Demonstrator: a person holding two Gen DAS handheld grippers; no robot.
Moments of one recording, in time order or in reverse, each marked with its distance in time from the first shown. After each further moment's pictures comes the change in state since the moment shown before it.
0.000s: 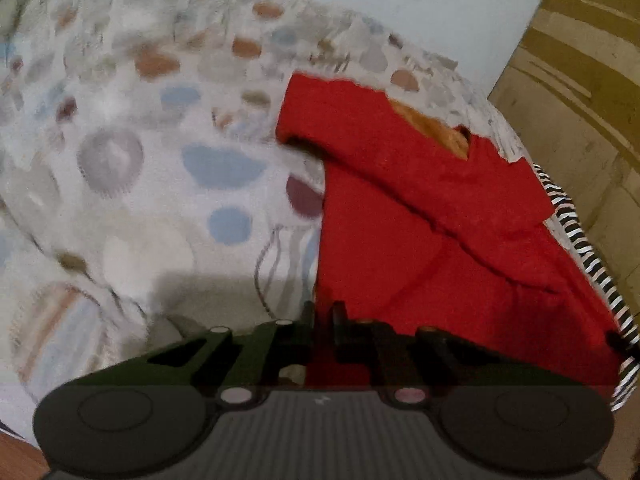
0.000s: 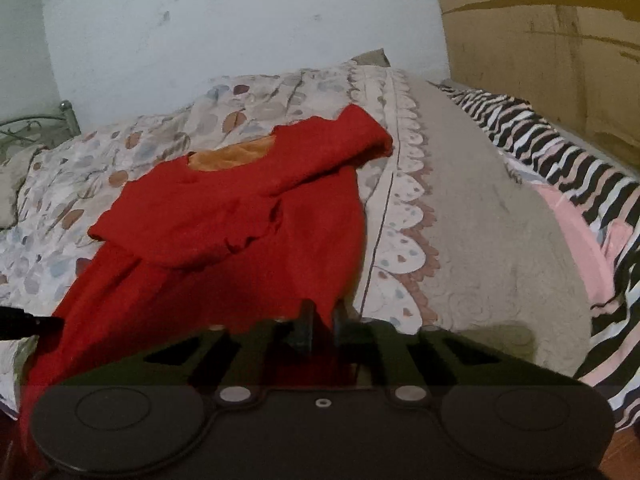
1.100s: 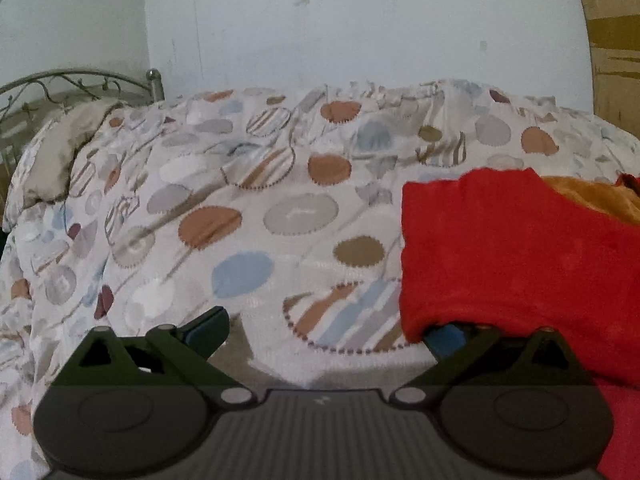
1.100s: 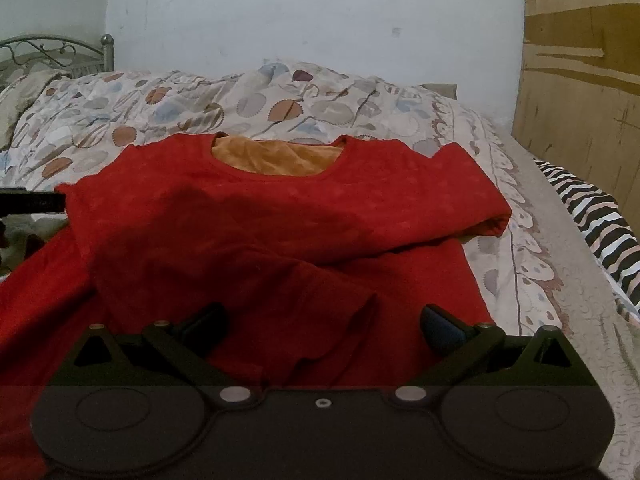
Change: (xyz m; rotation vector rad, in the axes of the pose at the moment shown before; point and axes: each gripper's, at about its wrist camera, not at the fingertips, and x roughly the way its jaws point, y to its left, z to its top) left arm 0.134 0.008 0.095 0.182 -0.323 0.474; right arm 0.140 0.068 0.041 -0.276 -0.017 -0.002
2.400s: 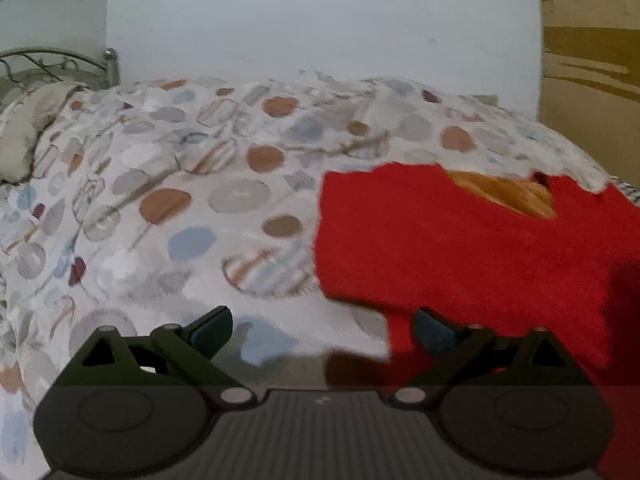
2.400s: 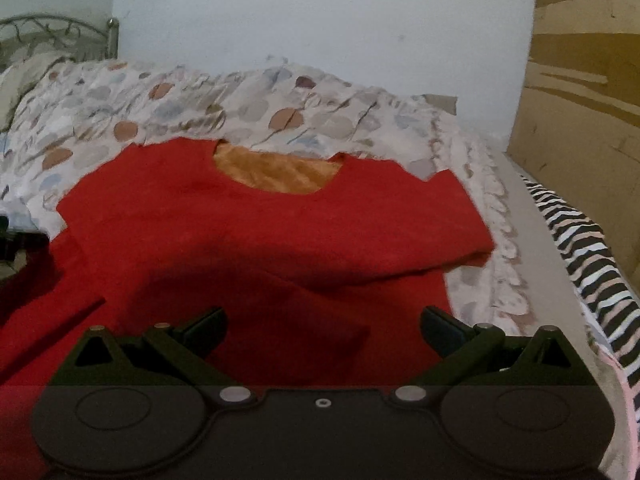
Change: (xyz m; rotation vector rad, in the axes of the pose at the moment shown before) left arm -0.058 -0.012 -0.002 -0.014 0.042 -0.168; right arm -0.005 0.011 0.020 -0.083 0.042 -0.042
